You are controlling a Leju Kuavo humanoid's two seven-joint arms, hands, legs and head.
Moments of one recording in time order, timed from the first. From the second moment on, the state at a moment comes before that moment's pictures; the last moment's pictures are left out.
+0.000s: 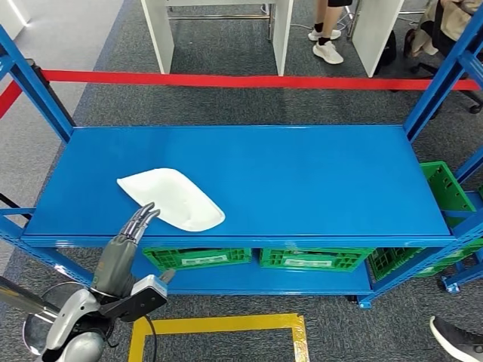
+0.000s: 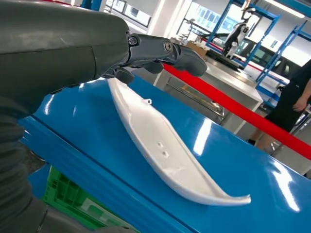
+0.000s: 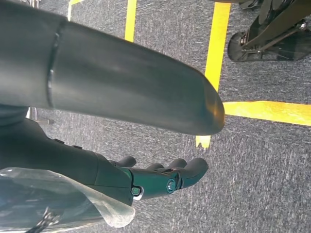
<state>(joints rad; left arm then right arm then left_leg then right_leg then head) 0.07 0.23 -0.45 -1.76 -0.85 0.25 -0.07 0.49 0.36 -0.52 -1.27 0.73 0.24 0.25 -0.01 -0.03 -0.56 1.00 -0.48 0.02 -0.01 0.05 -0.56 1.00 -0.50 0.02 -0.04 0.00</state>
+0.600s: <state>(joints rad) 0.04 0.22 -0.52 -1.75 -1.05 0.29 -0.03 0.48 0.36 -0.53 -1.27 0.78 0.27 0.21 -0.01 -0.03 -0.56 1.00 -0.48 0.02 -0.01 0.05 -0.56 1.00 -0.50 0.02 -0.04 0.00</state>
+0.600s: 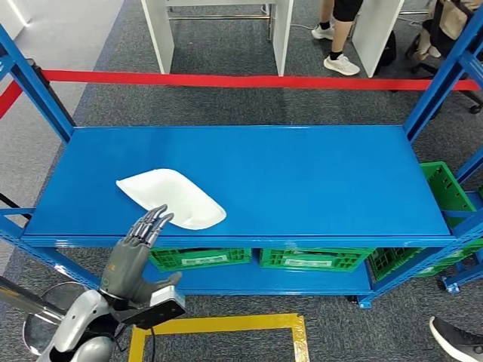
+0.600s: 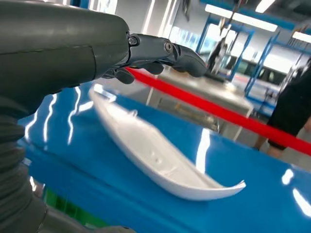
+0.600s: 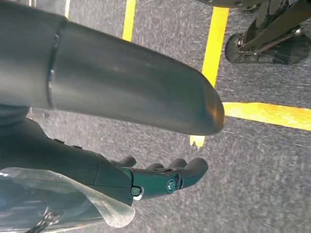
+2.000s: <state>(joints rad) -0.37 0.09 -0.71 -1.07 -1.46 0.47 0.12 0.32 0.36 -0.71 -1.07 1.08 0.28 0.03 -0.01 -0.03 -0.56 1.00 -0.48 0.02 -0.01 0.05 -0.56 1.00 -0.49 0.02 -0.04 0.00</state>
